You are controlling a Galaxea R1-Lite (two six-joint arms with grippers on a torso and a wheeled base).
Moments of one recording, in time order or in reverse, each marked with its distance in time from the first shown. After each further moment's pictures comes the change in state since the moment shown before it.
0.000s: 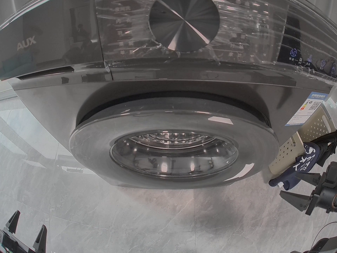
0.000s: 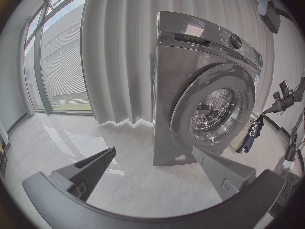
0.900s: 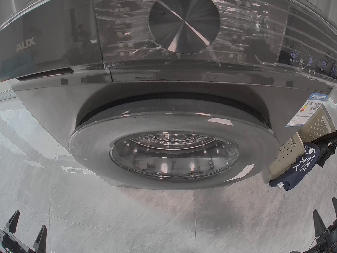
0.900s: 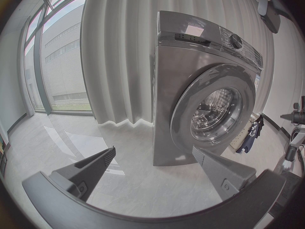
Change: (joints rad) left arm 0.000 0.000 0.000 0.000 0.000 0.000; right arm -0.248 -0.906 0.203 0.391 -0.282 -0.042
